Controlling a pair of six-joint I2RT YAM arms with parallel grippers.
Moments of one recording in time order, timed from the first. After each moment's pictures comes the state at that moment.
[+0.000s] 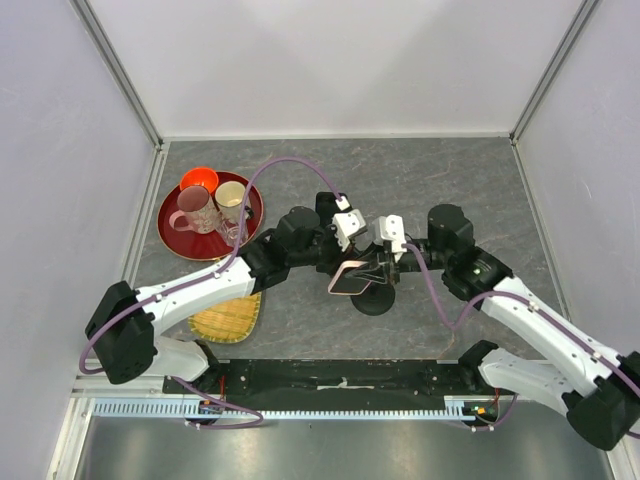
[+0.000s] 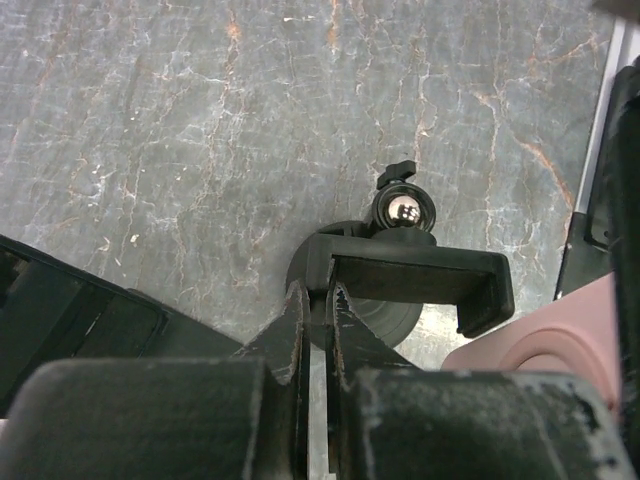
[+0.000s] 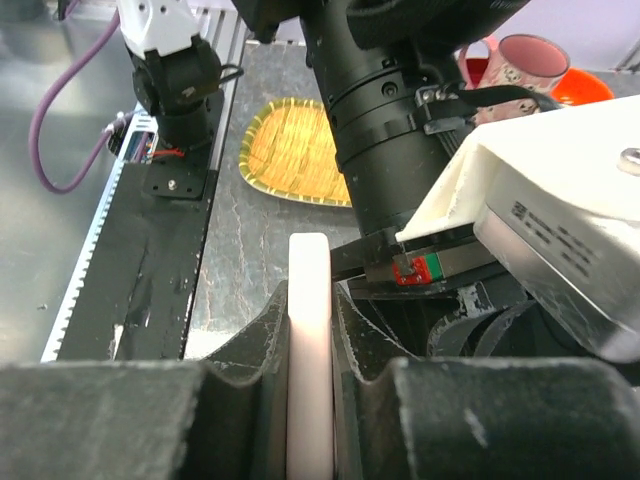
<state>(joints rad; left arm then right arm) -0.89 1.36 0.94 0.01 0.30 0.10 0.63 0.94 0.82 -0.08 -0.90 -0.27</state>
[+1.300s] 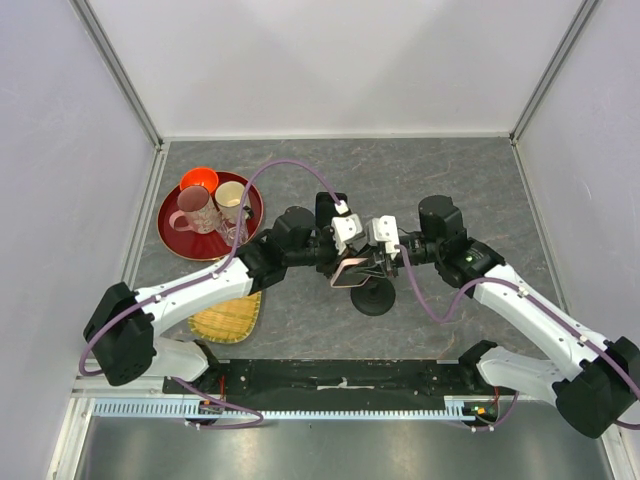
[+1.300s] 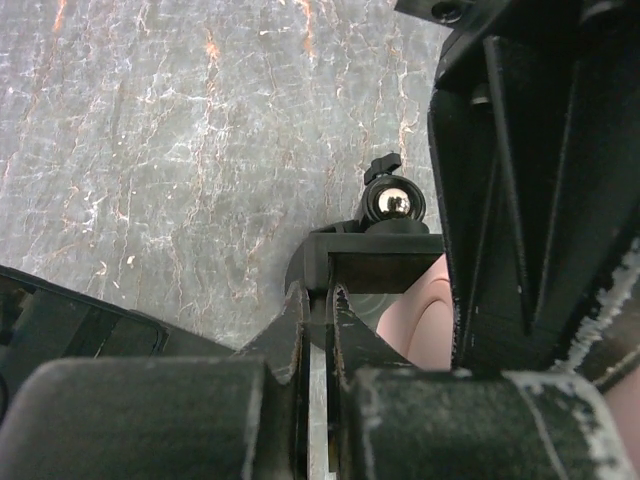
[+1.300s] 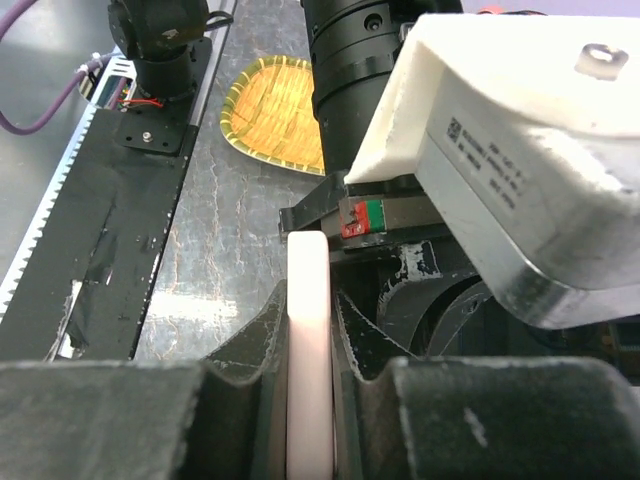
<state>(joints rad) -0.87 1.35 0.91 0.05 0.39 0.18 0.59 1.08 0.87 -0.20 -0.95 -0.53</state>
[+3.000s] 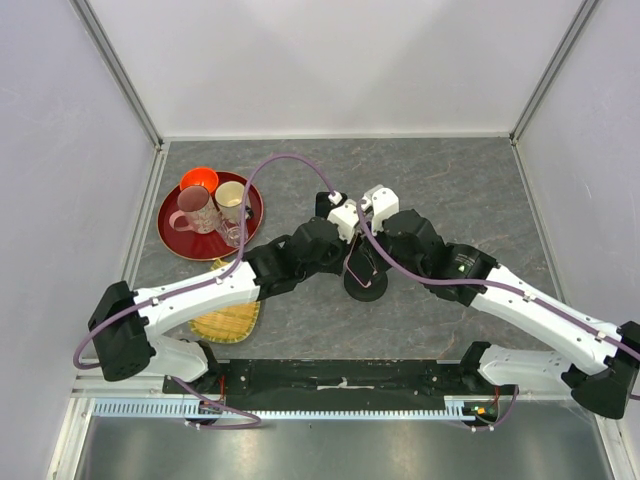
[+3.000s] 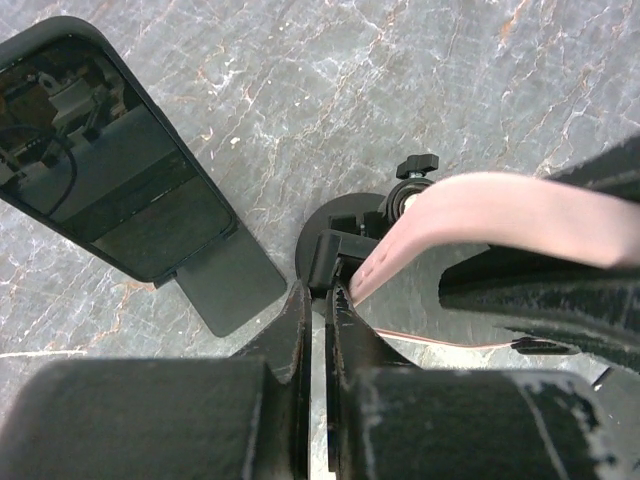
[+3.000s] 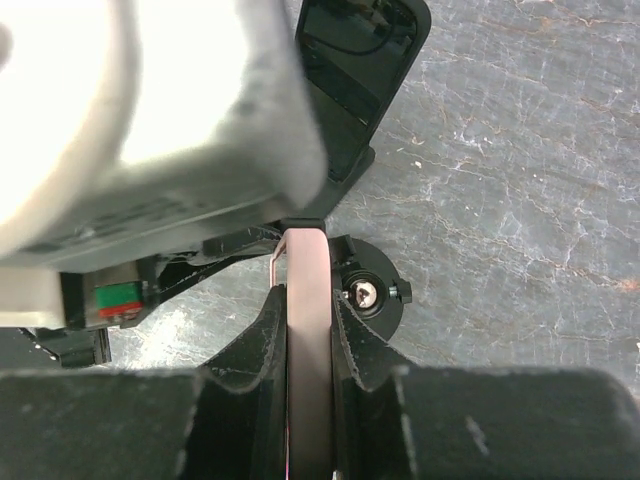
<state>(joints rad) -1.01 1.36 1.01 -0.16 -0.25 -0.16 0.90 1.10 1.07 -0.52 0.27 0.17</state>
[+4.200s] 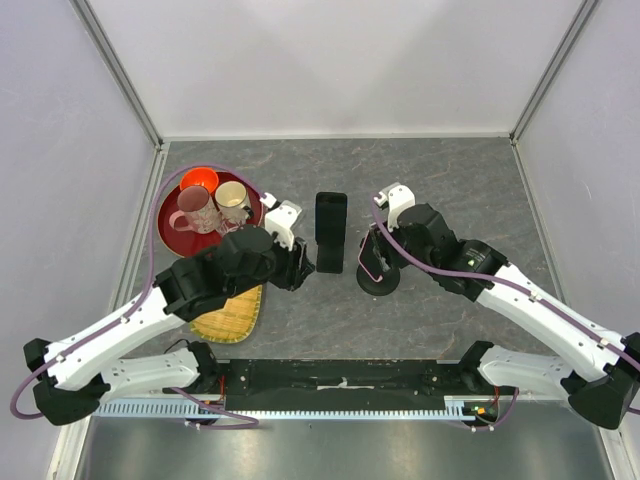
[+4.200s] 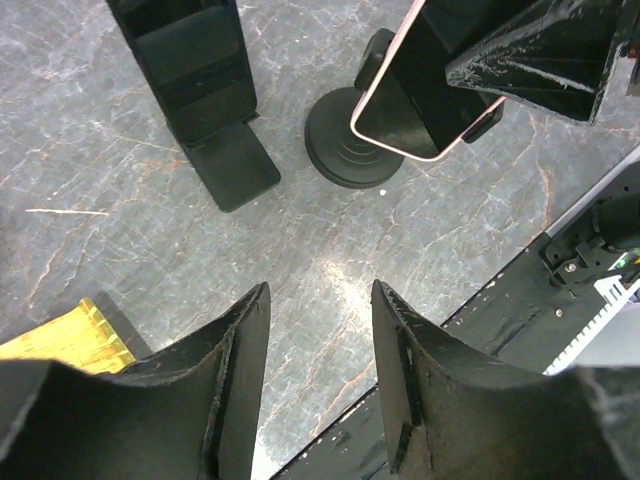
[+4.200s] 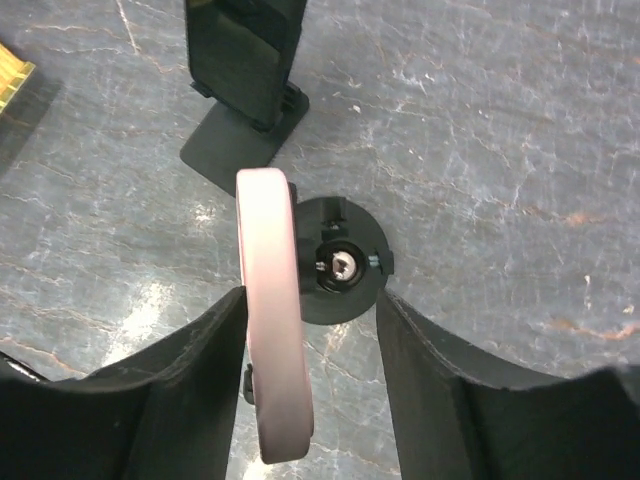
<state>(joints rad) -1.00 0.94 1.07 -0.65 -0.21 -0.33 0.80 1.08 1.05 -0.59 0.24 0.15</state>
